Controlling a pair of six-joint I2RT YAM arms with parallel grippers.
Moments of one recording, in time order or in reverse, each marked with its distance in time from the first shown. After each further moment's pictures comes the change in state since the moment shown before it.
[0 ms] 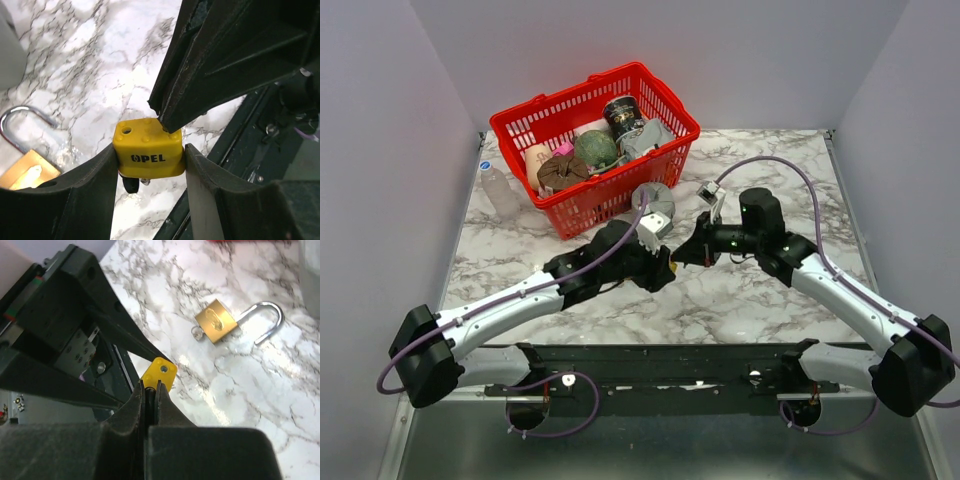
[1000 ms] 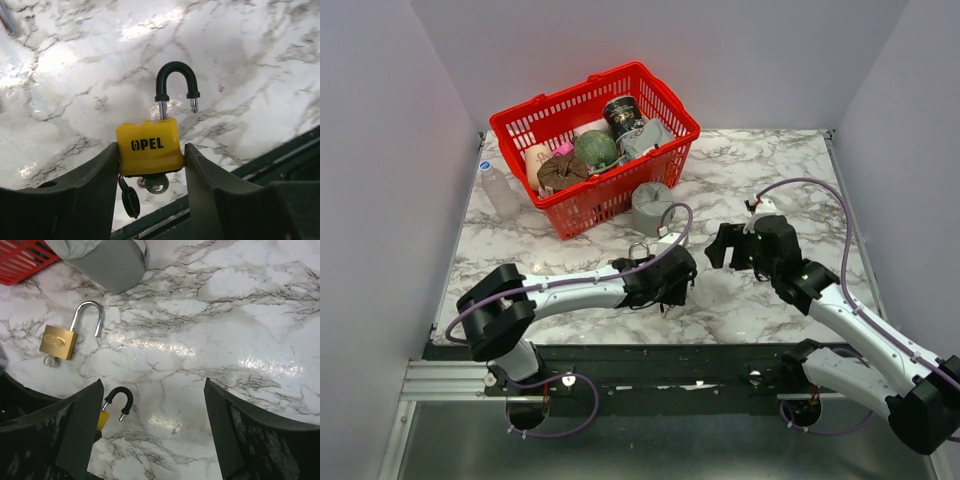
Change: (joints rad) left arm -0.197 0.393 0.143 -0.161 -0.396 -0.507; right arm -0.005 -0.219 -0.186 -0.132 0.760 0.090
